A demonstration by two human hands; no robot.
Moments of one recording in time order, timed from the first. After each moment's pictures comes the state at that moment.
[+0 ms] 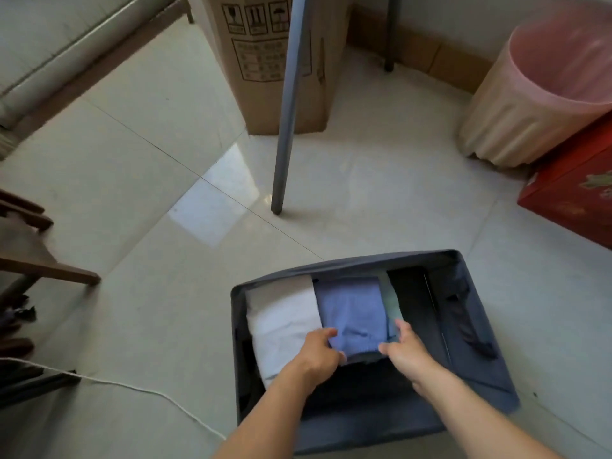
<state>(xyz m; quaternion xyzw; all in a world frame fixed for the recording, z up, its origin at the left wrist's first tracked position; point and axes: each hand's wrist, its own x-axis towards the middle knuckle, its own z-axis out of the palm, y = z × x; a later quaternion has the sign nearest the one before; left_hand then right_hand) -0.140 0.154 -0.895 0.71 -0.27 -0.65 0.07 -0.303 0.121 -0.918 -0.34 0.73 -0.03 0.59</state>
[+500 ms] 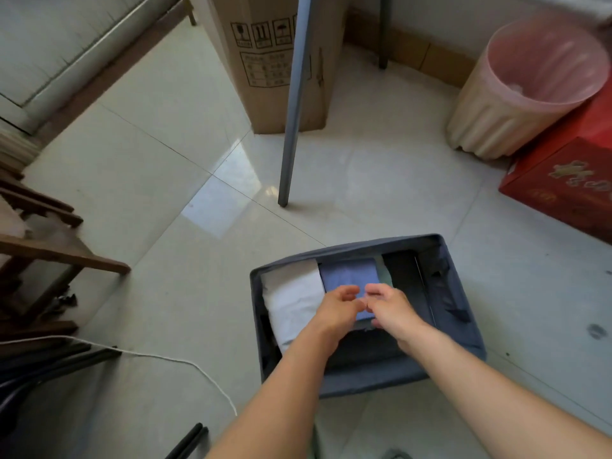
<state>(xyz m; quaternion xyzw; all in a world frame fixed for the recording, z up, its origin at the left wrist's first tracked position) -0.158 0.138 -0.793 0.68 -0.22 -0.67 0.18 -0.269 0.116 -0.820 -0.36 0.70 -0.06 0.61</state>
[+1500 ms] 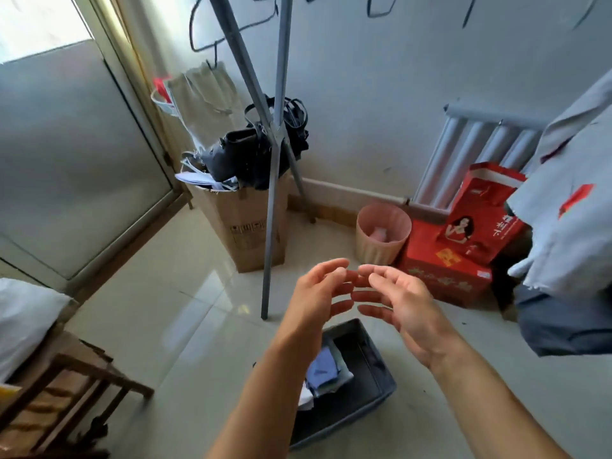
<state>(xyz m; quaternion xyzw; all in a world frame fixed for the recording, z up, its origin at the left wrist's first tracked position) -0.172 0.202 -0.262 0.51 -0.38 -0.65 0.42 -0.316 0.215 -0.256 -0.39 0.56 -0.43 0.59</state>
